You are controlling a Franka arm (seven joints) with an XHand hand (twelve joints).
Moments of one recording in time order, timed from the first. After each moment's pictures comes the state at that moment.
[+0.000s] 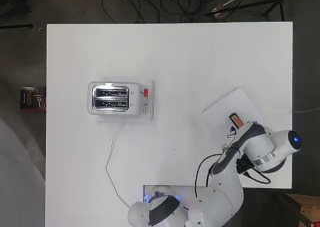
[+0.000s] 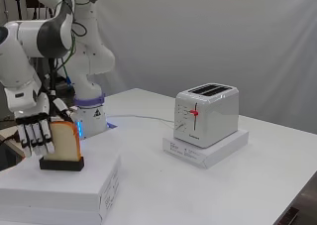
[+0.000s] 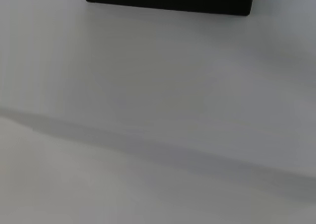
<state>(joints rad) -0.29 0.12 -0.63 -2.07 0.09 1.65 -1.17</state>
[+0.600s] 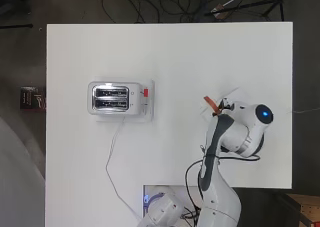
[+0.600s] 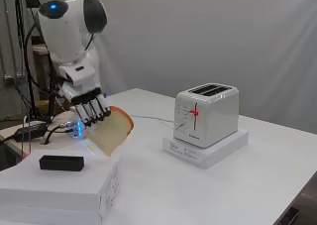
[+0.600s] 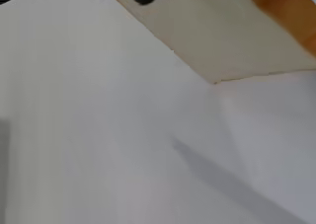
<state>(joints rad) 0.89 -0.28 -1.47 -2.08 -0.14 1.69 -1.09</state>
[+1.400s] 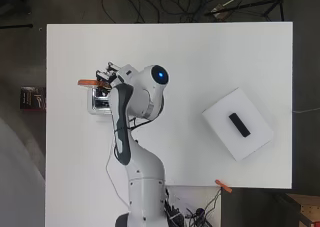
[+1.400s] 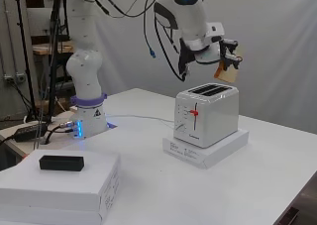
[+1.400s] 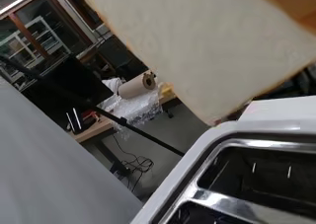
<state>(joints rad) 0.70 -0.01 -0.62 -2.00 0.65 1.80 -1.67</state>
